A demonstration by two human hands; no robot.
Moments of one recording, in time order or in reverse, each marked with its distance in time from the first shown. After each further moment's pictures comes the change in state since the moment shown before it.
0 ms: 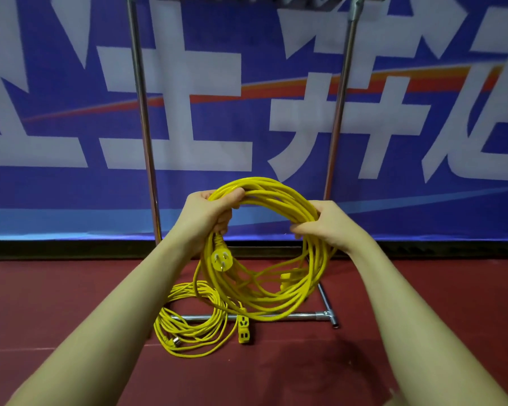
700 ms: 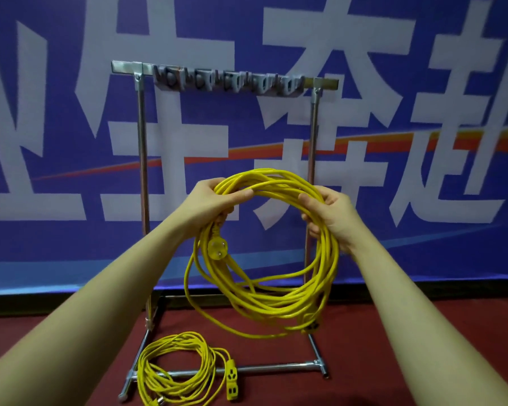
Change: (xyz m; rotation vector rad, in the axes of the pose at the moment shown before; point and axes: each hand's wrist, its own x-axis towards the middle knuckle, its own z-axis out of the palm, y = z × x) left_hand 0.013 0.110 0.026 0.330 -0.181 0.242; right_hand -0.022 -0.088 -0.067 0.507 0.199 -0.186
